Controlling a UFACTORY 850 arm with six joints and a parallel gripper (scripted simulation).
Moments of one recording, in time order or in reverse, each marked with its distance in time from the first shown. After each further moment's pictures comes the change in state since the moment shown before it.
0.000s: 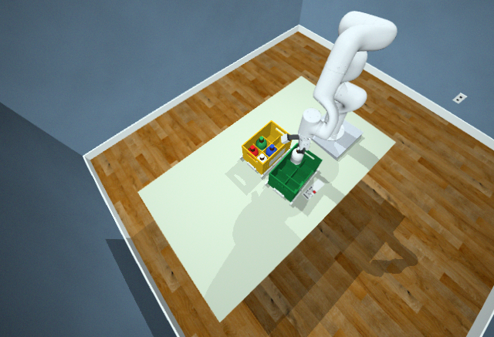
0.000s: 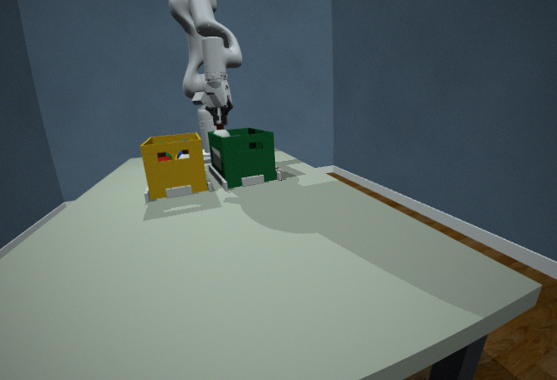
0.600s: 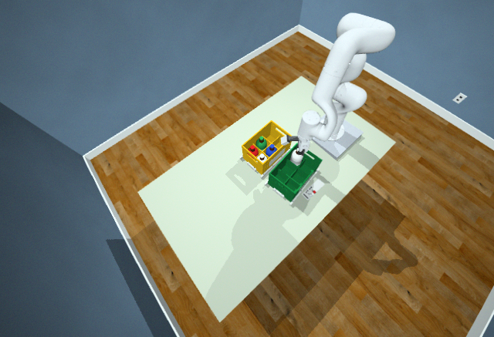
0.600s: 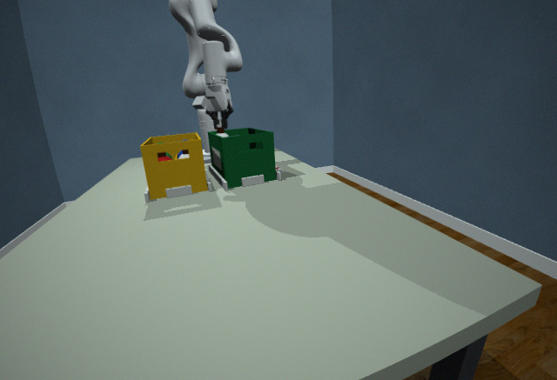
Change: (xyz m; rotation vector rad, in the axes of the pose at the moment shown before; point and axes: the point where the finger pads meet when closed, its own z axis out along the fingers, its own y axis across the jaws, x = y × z) arm 0.000 0.000 0.015 0.000 0.000 0.000
